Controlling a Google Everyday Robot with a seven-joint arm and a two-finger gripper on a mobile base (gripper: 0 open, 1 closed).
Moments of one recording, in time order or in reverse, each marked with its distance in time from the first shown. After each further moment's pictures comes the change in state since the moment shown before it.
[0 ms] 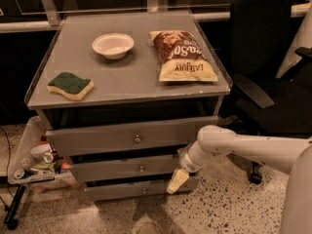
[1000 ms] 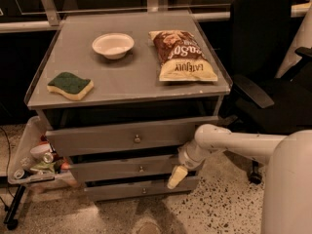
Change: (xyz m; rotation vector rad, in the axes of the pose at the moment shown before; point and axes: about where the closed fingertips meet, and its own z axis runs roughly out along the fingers) arm 0.007 -0.032 0.025 0.018 0.020 -0.005
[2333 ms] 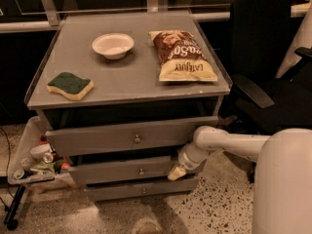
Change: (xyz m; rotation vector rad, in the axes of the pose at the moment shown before) arm 0.015 -0.001 0.027 -0.039 0.024 0.035
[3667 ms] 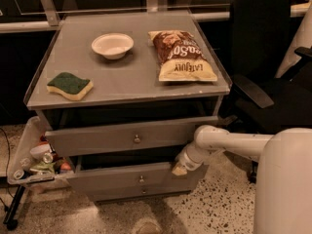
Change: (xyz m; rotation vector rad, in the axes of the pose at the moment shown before) arm -0.006 0.000 -0.012 0.000 0.000 0.000
